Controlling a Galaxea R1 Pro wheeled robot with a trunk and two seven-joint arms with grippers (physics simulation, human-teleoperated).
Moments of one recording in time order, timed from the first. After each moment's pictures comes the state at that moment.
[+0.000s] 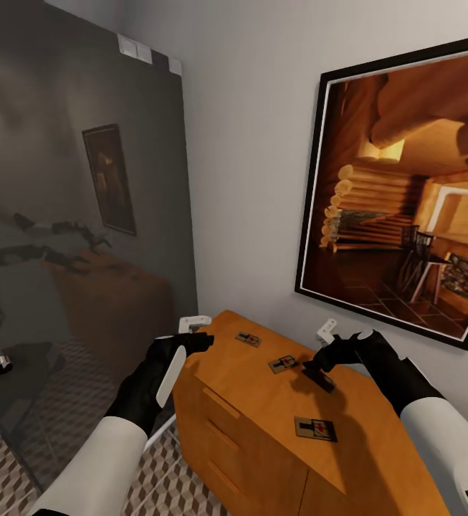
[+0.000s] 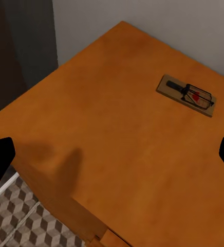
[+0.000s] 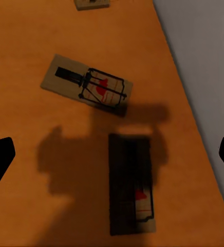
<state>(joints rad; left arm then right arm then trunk) -0.72 -0.17 -0.11 -0.96 0.18 0.64 0.17 -0.81 -0.22 0.17 -0.81 0.44 0.47 0.78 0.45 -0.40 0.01</state>
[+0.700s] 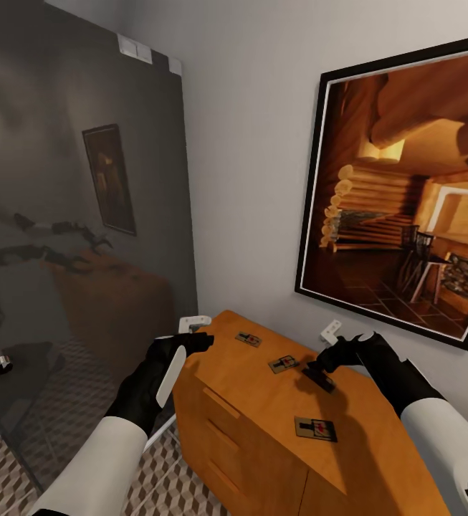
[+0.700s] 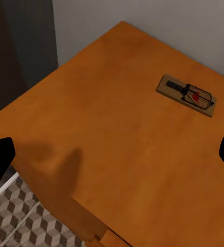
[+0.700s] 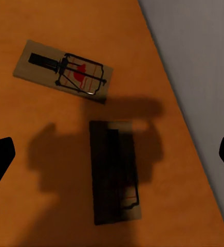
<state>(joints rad) -0.72 -0.17 -0.11 -0.96 0.18 0.64 0.17 -0.81 -0.22 0.17 -0.78 0.43 0.48 0.71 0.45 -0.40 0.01</state>
